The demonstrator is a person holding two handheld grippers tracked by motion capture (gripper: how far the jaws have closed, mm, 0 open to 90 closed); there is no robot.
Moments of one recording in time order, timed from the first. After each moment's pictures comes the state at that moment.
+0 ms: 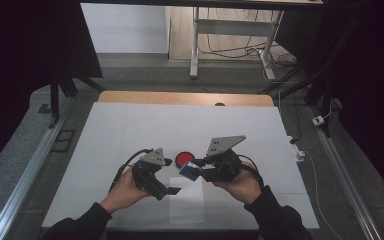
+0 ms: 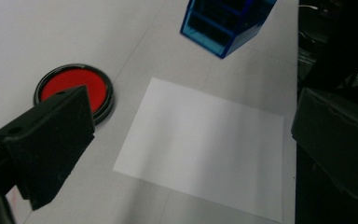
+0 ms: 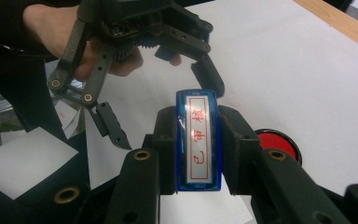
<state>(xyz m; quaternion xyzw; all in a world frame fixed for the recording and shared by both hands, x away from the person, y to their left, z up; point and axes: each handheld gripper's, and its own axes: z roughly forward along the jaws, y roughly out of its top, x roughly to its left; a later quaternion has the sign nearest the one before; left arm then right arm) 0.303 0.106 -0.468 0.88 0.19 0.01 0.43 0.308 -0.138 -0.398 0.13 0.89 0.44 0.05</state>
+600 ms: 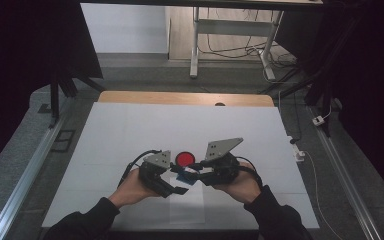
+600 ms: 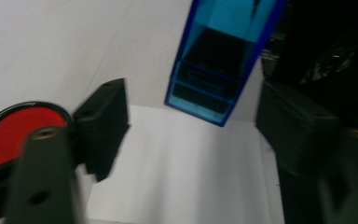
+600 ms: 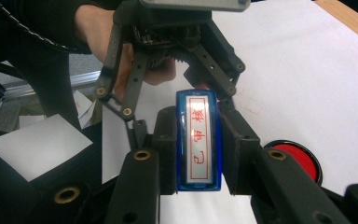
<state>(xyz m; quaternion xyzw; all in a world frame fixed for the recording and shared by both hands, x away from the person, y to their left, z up) 0.309 0.096 -0.472 0.88 0.11 -0.02 0.46 0.306 -0.135 -0.401 0.08 0.89 0.45 0.03</state>
